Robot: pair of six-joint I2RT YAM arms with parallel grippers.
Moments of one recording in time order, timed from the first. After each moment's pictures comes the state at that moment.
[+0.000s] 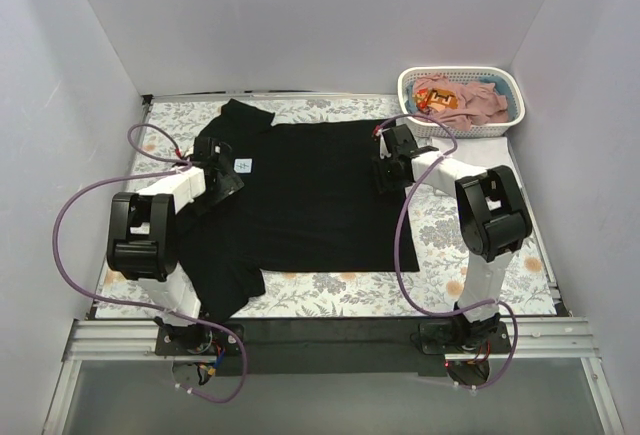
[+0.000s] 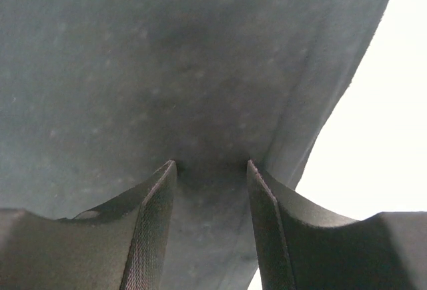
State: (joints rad) left arm -0.07 1.71 1.01 -0.40 -0.17 -0.65; right arm 0.40 1.89 1.21 -0.37 0.03 0.06
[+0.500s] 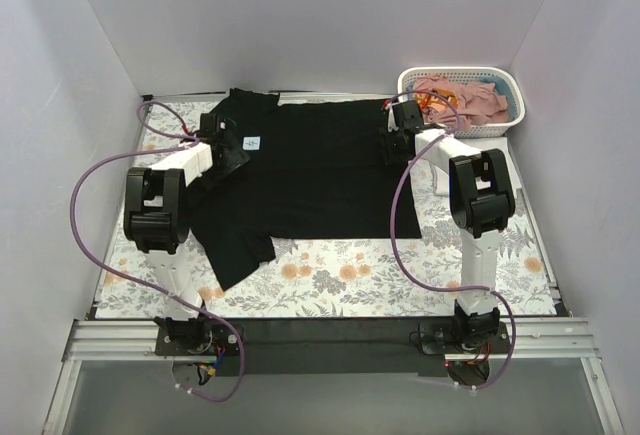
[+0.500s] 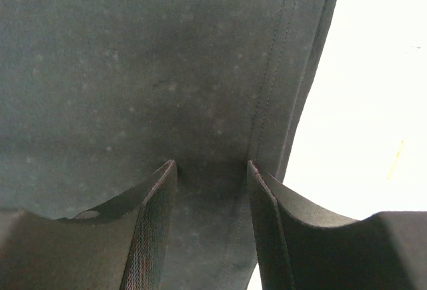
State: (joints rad) left arm -0.07 1.94 1.31 -0.40 -0.14 -0.67; right arm 0.28 2.13 1.55 -0.35 0.03 0.01
